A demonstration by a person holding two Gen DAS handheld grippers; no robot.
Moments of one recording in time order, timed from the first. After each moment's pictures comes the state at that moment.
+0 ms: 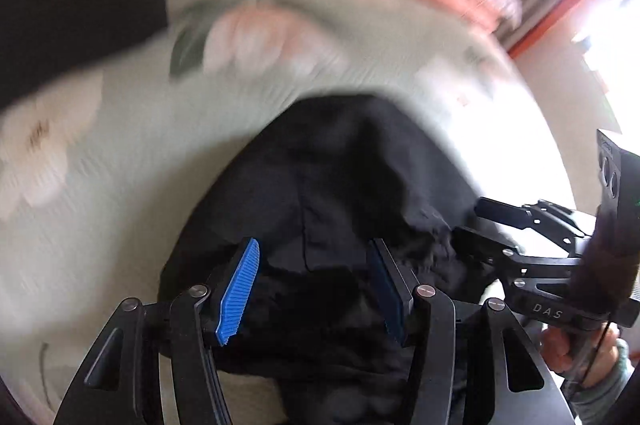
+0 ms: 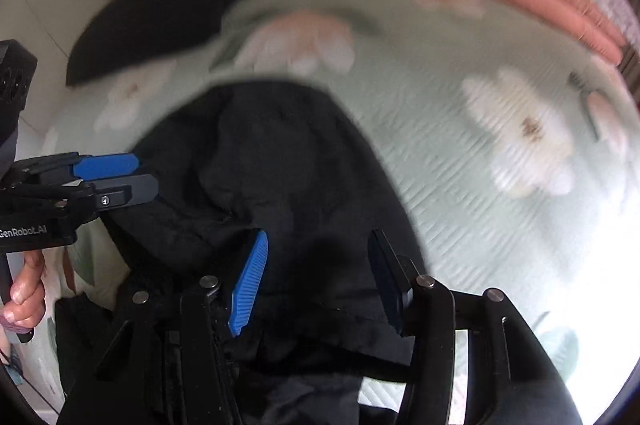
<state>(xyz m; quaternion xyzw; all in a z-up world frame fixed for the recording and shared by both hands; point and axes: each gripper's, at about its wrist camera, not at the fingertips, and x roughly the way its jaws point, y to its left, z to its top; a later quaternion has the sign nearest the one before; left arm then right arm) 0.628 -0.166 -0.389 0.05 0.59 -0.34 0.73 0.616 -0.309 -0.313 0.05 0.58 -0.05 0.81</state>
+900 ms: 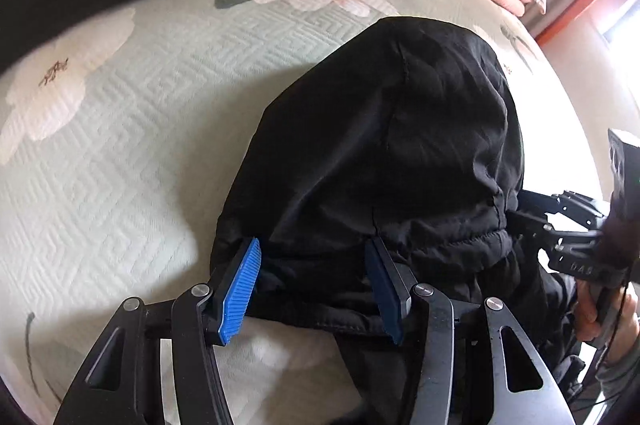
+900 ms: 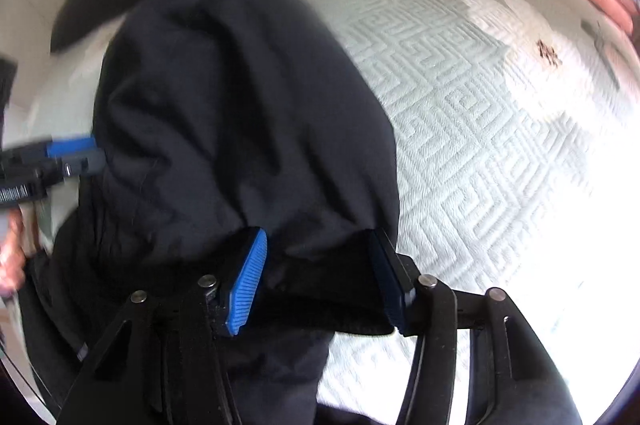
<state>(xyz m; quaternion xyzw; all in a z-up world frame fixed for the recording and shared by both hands) 0.611 -0.132 -0.428 0.08 0.59 -0.31 0.74 0.593 -0.333 -0.340 0.08 0.58 -0.04 0.81</state>
